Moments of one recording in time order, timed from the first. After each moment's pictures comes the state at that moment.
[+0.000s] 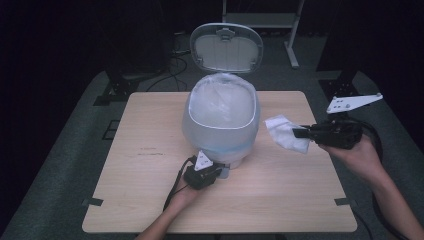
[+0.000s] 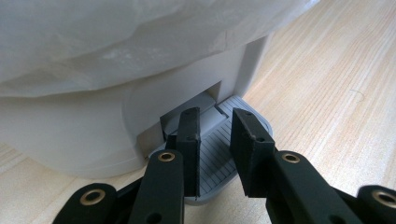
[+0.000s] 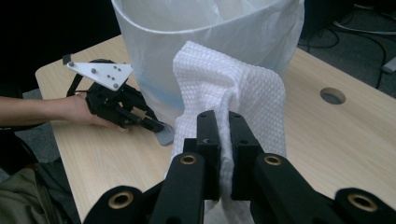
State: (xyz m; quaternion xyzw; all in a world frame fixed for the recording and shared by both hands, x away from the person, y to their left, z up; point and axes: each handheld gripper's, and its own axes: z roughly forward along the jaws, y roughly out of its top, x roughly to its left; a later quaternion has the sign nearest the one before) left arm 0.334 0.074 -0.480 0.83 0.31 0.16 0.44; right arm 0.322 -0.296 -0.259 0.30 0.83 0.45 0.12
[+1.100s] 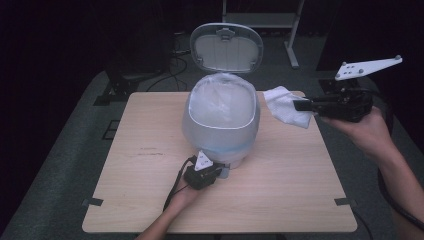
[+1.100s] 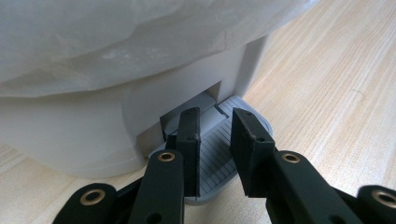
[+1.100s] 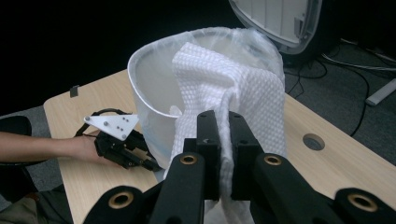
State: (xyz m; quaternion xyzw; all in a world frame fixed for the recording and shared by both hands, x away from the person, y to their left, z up) left arm 0.334 0.074 -0.480 0.83 0.31 0.16 0.44; right arm 0.331 -0.283 -0.187 0.28 0.82 0.48 0.14
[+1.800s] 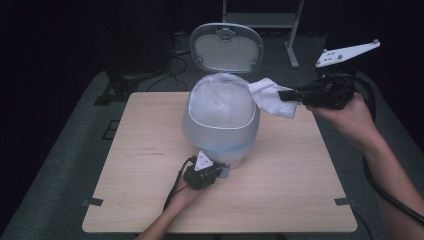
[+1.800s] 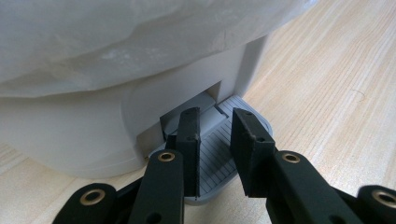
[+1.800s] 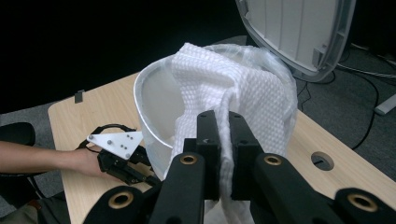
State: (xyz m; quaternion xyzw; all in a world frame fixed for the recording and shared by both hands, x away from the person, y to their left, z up) left arm 0.334 0.074 -0.480 0.83 0.31 0.16 0.44; right arm 0.350 -0.250 -0.170 0.26 0.83 0.47 0.14
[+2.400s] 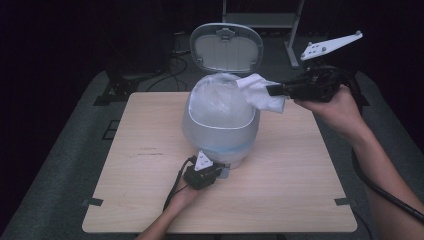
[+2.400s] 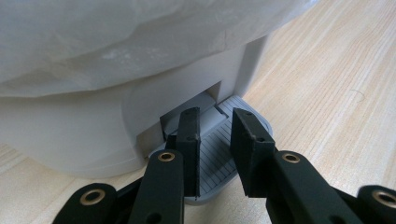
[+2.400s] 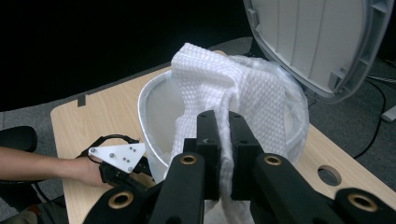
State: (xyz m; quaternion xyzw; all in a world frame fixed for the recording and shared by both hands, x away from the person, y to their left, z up) left arm 0.334 0.074 -0.480 0.83 0.31 0.16 0.44; right arm 0.361 -0.226 -0.161 0.25 0.84 0.47 0.13
